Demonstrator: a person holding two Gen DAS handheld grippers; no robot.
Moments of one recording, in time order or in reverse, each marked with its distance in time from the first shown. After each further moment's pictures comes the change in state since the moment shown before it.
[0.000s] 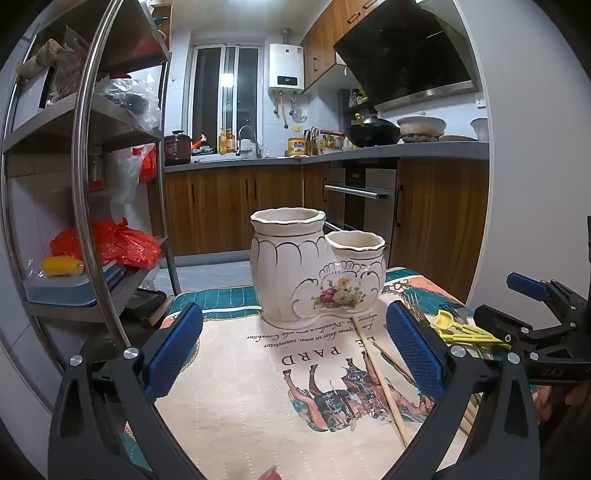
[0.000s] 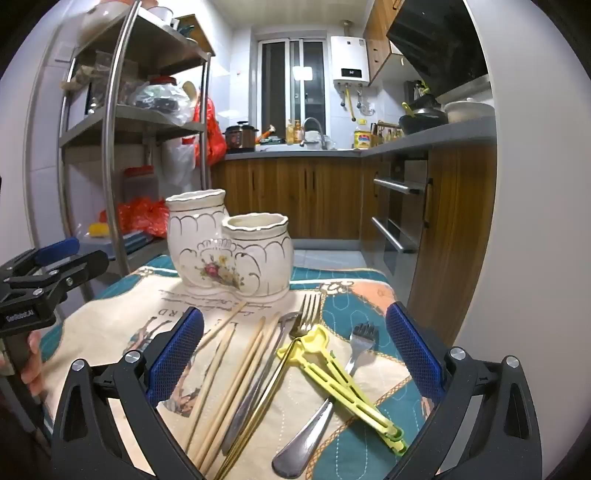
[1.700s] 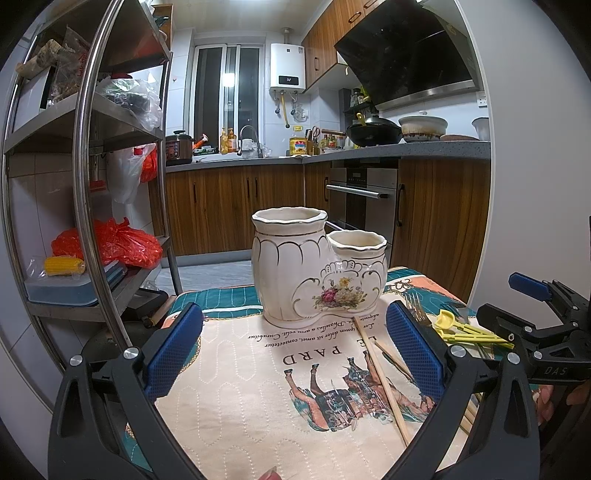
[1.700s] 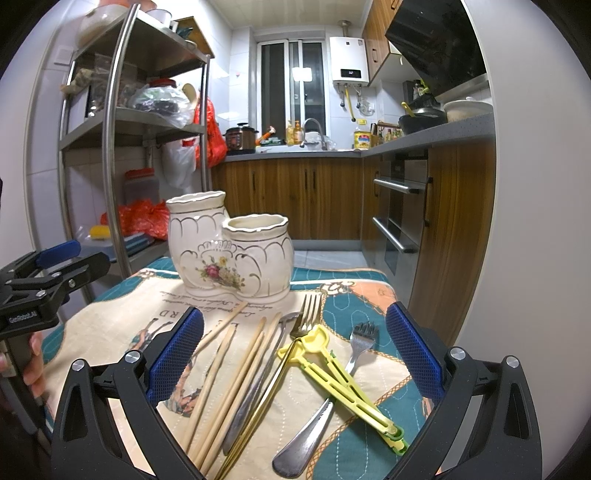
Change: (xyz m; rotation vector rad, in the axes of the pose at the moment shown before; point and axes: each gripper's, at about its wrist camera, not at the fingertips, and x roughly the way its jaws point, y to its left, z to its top) left arm 0.000 0.000 0.000 -0.004 -0.003 -0.001; right arm -0.002 0.000 0.000 0.006 0.001 0.005
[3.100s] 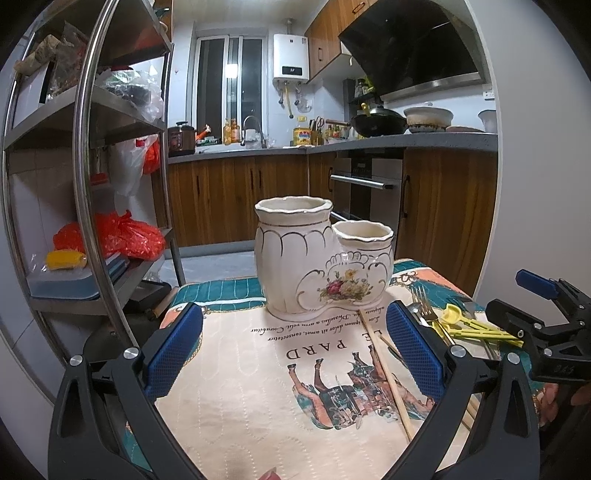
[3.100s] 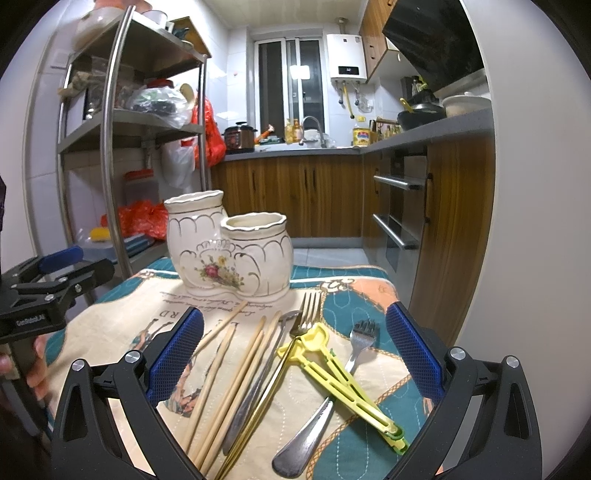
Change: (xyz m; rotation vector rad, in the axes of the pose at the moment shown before) left arm 0.009 0.004 0.001 -0.004 0.051 0.016; right arm 0.001 -0.002 0.002 0.013 0.008 0.001
